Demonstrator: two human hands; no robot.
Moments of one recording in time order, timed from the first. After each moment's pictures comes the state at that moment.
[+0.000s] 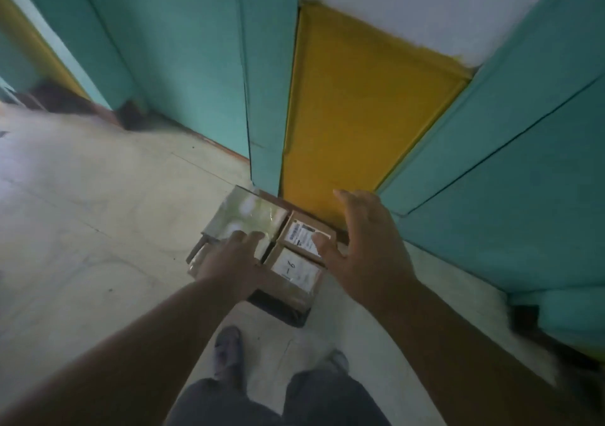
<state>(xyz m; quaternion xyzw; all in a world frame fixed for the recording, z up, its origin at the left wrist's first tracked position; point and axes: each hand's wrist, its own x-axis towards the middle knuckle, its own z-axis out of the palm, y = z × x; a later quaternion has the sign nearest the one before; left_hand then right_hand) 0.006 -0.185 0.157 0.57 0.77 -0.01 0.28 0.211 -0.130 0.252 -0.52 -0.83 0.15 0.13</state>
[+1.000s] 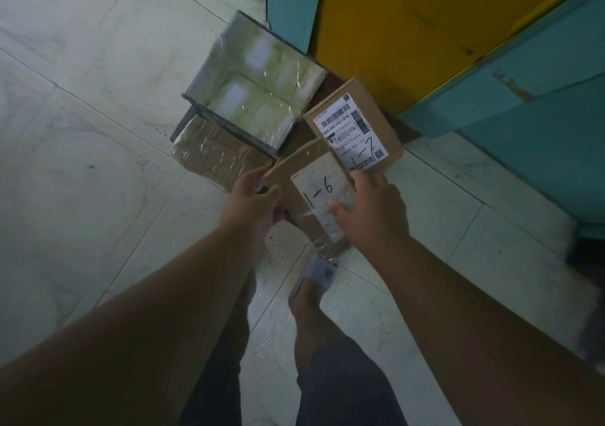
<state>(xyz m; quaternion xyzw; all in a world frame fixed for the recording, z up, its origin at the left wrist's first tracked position) 0.037 -0.203 -0.084 -0.06 0.74 0.39 0.54 0.201 -0.137 -0.068 -0.60 -0.74 0.27 -0.12</state>
